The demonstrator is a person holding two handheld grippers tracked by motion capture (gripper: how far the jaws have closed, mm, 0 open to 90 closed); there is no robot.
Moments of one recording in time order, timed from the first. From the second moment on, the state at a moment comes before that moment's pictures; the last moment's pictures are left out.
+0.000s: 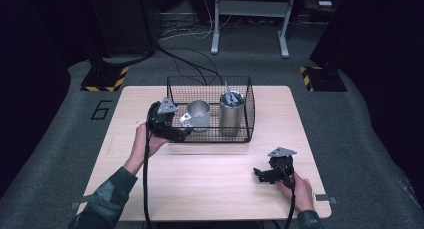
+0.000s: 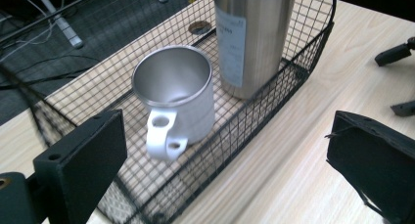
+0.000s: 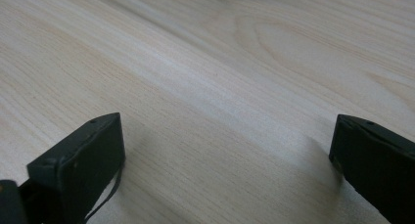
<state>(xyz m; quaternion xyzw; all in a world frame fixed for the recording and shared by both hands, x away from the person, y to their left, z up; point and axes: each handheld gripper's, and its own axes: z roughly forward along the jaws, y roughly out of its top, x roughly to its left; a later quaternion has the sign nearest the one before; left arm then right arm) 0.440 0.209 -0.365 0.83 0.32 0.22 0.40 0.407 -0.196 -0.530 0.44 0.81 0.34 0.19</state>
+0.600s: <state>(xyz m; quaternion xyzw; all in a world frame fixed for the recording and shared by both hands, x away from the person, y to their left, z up) 0.376 0.258 -0.446 0.82 0.36 0.23 0.38 0.406 -0.197 -0.530 0.44 0.81 0.34 0.19</state>
